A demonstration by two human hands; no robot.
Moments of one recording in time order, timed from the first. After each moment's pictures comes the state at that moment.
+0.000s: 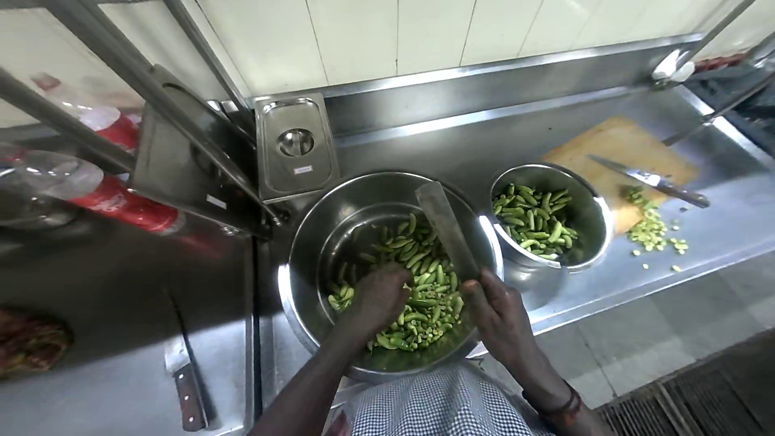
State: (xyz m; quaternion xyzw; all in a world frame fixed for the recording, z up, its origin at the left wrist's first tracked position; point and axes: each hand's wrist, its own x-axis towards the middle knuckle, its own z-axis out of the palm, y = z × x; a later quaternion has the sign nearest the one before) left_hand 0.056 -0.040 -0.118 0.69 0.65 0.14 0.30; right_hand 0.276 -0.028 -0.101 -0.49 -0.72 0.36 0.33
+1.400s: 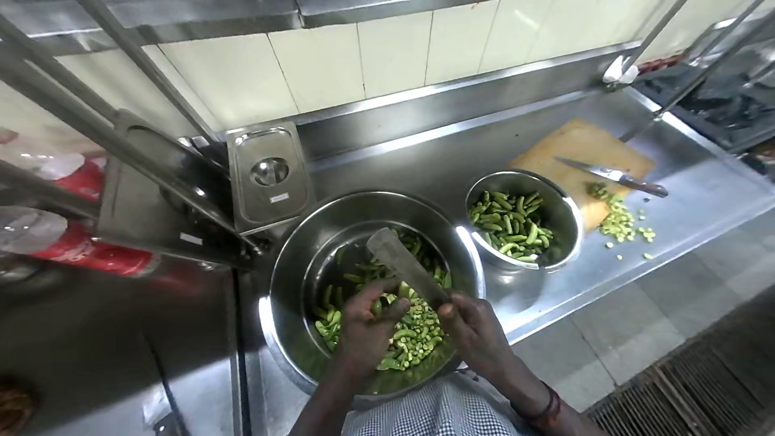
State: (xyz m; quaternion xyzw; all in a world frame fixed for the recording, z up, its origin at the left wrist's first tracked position) left_hand 0.078 -0.061 -0.095 0.48 0.58 0.51 0.43; right_hand 0.274 -0.027 -0.107 -0.42 -0.72 0.42 0.36
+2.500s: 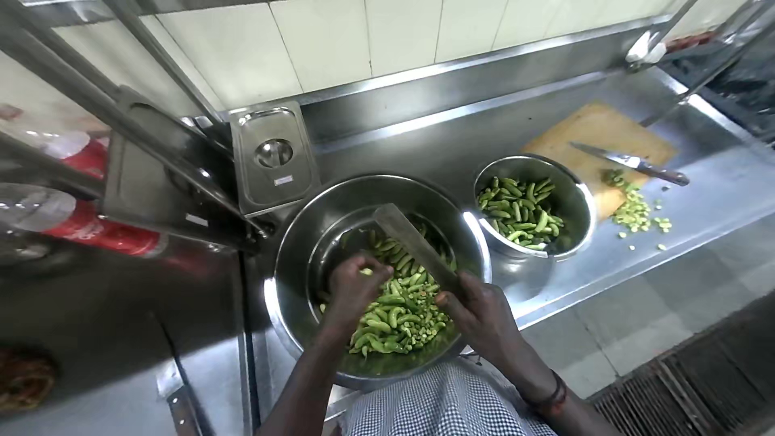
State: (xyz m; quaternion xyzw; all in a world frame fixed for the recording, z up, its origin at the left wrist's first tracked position) left_hand 0.047 -0.039 -0.114 0.44 0.65 0.43 0.44; right_hand 0.279 -0.026 -0.109 -0.49 -0.76 0.30 0.30
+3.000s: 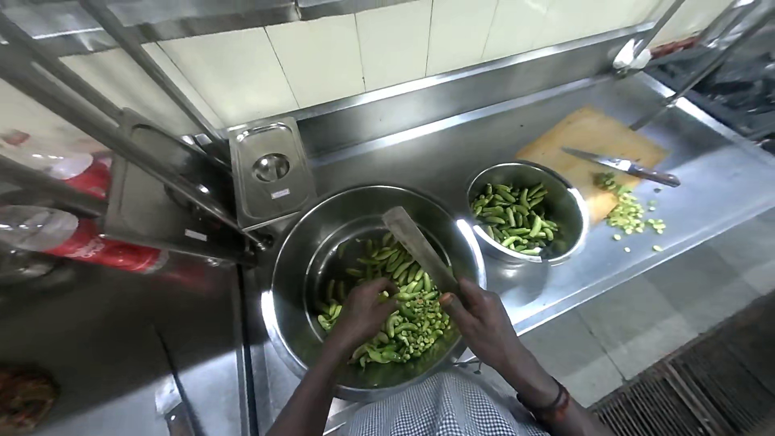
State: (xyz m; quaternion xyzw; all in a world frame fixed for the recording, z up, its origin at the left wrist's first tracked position) left_hand 0.048 -0.033 -0.137 0.60 0.66 0.20 0.40; right_hand 0.287 -0.022 -0.111 -0.50 -0.71 0.38 0.31
